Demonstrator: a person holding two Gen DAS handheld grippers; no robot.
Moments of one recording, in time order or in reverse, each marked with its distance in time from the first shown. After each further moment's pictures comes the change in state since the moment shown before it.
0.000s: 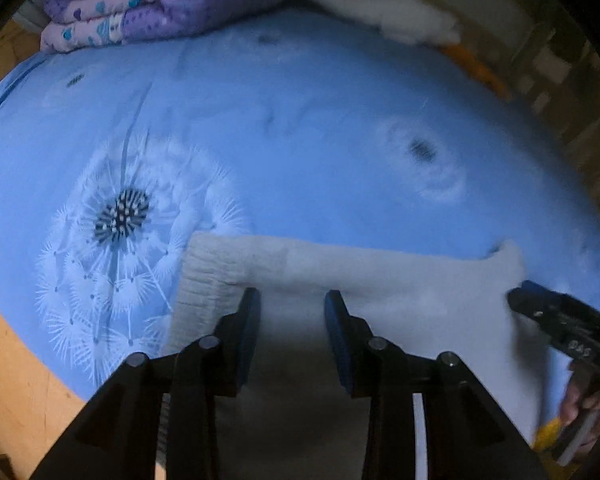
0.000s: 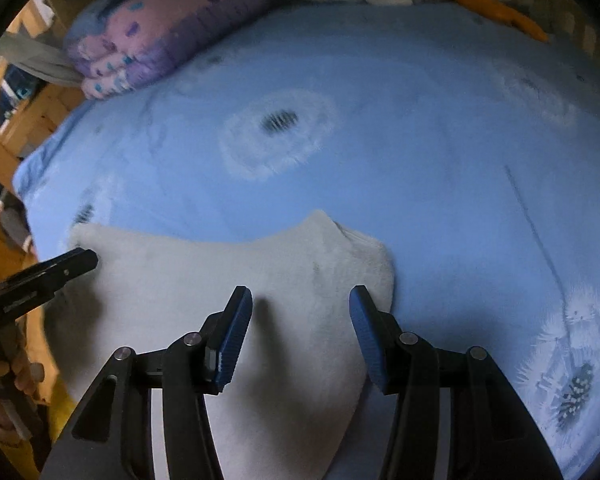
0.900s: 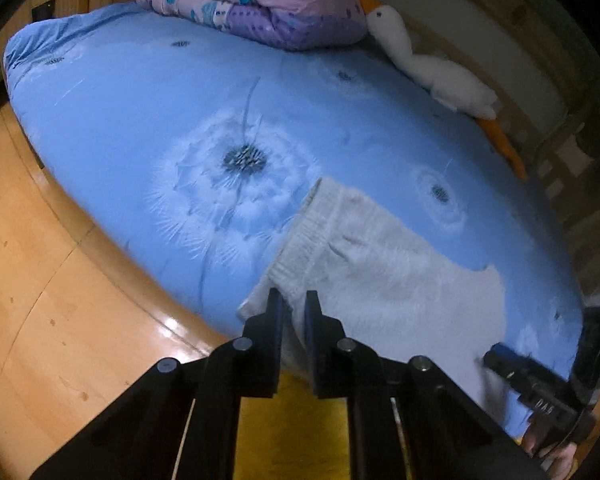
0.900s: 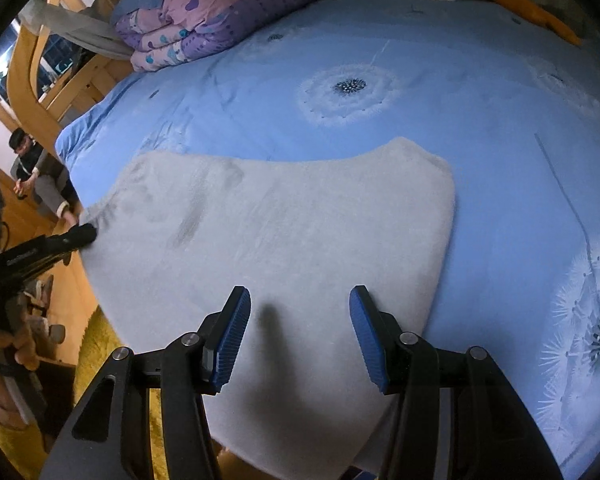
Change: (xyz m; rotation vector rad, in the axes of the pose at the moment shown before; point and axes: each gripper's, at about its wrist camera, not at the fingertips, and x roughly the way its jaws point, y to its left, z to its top) left arm -0.086 0.067 -0.069 -0.288 -0.084 -0.025; right arm -0.037 0.036 -0.052 -0.086 0.014 0.133
